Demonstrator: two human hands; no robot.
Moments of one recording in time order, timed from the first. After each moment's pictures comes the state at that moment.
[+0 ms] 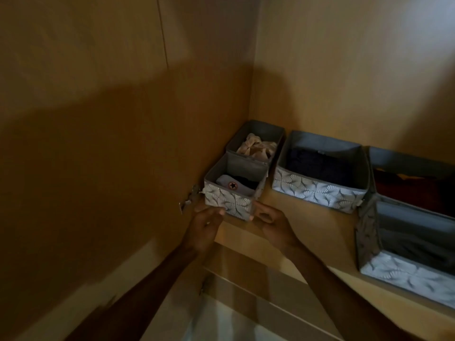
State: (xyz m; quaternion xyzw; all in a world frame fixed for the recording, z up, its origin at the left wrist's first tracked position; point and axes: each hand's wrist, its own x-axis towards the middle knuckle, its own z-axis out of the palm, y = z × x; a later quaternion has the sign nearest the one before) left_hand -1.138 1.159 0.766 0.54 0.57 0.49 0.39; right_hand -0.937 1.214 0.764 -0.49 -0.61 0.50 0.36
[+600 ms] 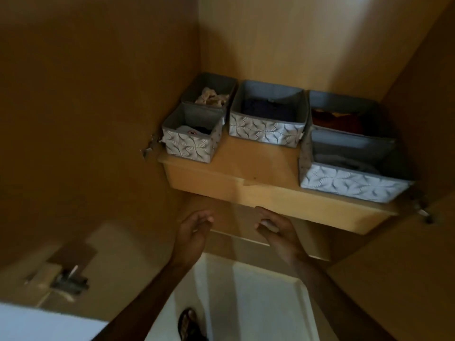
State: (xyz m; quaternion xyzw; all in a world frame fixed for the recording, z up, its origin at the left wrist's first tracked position) left_hand -1.056 0.992 0.711 0.44 0.57 0.50 0.48; right_hand -0.828 1.001 0.717 -0.58 -0.54 0.46 0.40
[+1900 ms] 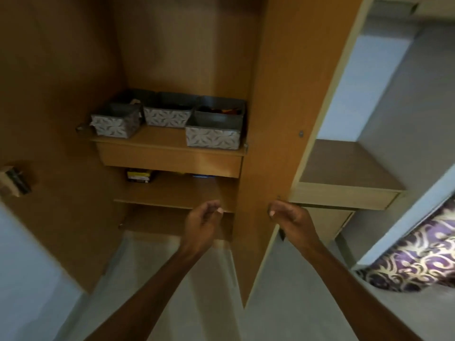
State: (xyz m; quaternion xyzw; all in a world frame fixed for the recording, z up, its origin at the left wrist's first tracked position) left_hand -0.715 0.567 0.796 0.59 0.48 0.47 0.45; right_hand -0.475 0.538 0.805 -0.64 -0.54 0.31 0.46
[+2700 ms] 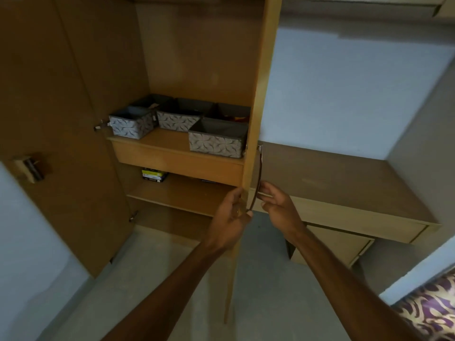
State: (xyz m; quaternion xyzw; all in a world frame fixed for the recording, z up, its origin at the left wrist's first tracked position) left_hand -0.549 0.568 0.840 0.60 0.45 0.47 0.45; right_hand -0.393 0.605 0.852 -0.52 -0.61 0.41 0.43
